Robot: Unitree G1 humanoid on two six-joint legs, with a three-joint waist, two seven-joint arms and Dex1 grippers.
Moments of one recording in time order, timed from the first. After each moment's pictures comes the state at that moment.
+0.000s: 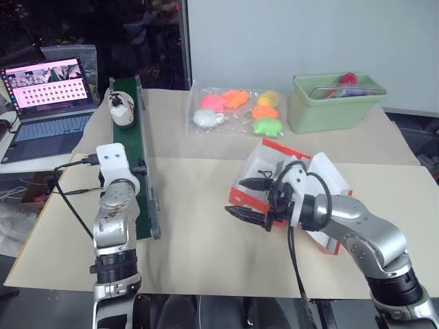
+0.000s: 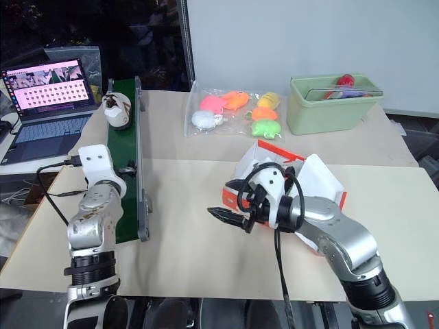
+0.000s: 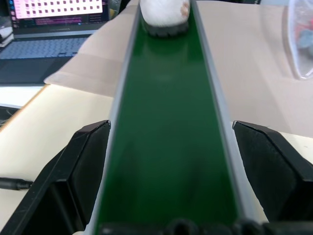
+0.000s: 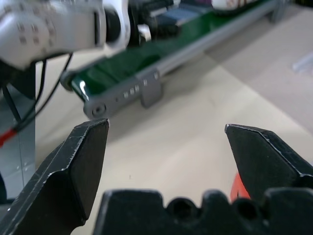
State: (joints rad) left arm -0.46 0.16 0.31 -0.14 -0.02 0.72 0.14; right arm -0.33 -0.61 0.12 -0.52 0.64 0.73 0.66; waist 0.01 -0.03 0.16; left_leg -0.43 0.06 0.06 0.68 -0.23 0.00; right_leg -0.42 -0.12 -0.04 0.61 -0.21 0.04
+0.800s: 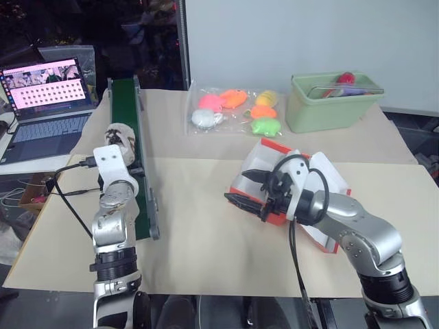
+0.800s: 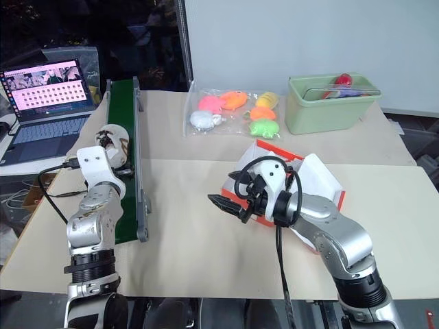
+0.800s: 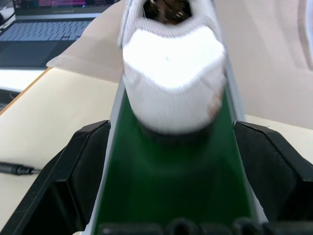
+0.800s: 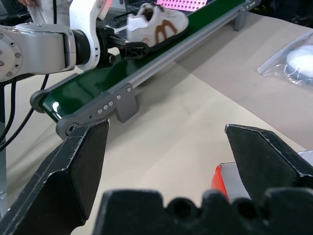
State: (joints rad) left arm -0.45 0.14 0.33 -0.11 -0.05 0.74 0.18; right arm -0.35 -0.53 0.09 -0.52 0.63 0.77 0.56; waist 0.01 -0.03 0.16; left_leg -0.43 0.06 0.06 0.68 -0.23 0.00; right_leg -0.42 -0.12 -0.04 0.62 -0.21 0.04
